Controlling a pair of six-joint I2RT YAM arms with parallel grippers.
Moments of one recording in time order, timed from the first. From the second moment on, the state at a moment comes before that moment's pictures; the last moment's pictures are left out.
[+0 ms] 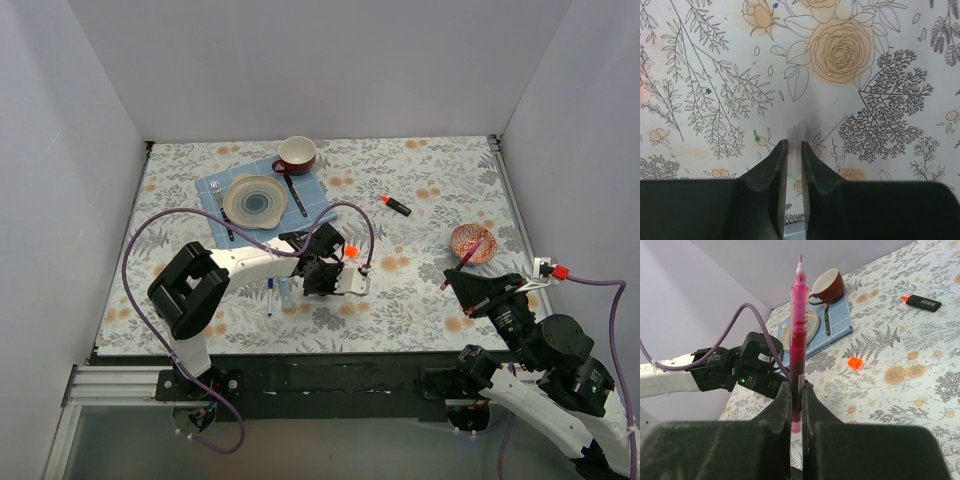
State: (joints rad) left arm -0.86 1.78 1.13 -0.55 0.28 0.89; right arm 0.95 0.01 0.68 -0.63 0.50 0.71
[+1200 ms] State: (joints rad) left arm -0.84 1.65 1.38 -0.41 -0.31 -0.21; right arm 0.95 0.01 0.68 -0.63 0.49 0.72
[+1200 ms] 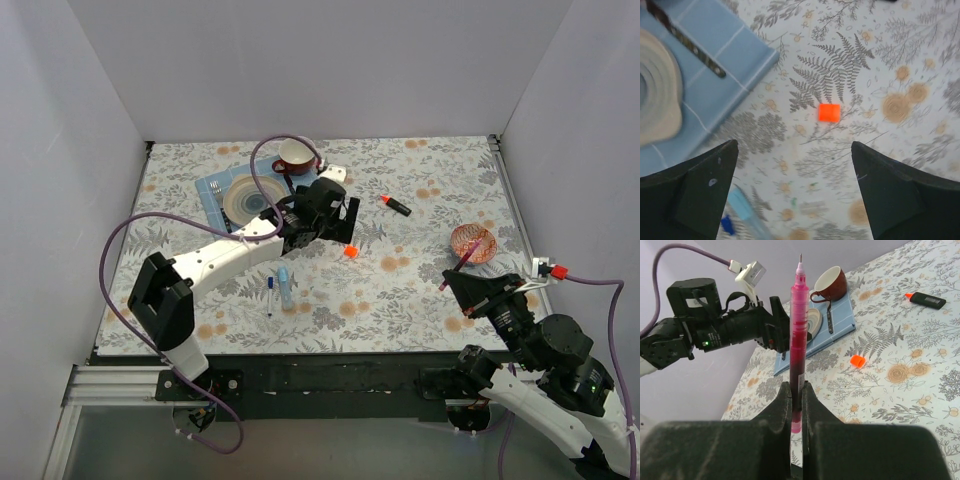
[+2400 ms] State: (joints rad) left arm -0.89 1.83 1.36 -0.92 -0.18 -1.35; right arm 0.95 0.01 0.65 -0.64 0.48 0.73
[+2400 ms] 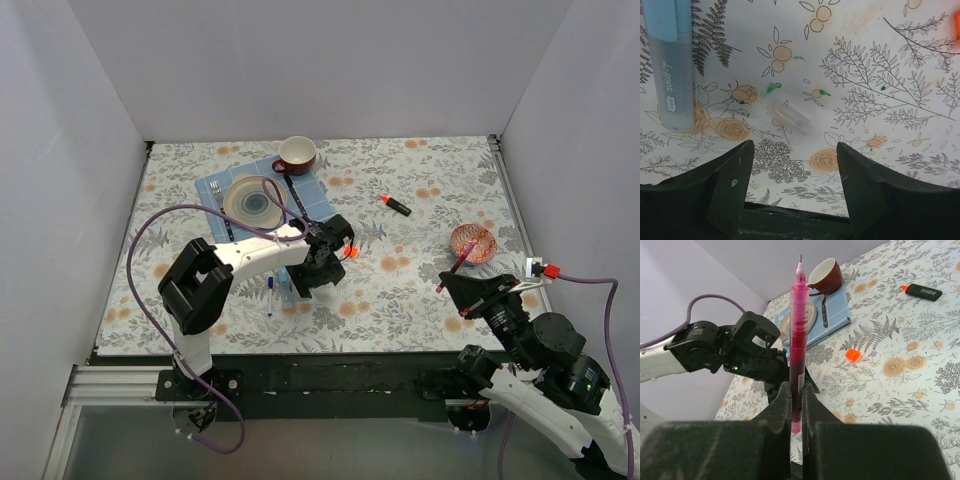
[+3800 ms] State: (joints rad) left arm -0.87 1.96 1.38 -0.87 -0.25 -1.35; right arm 0.95 0.01 0.67 -0.69 0.51 0.73
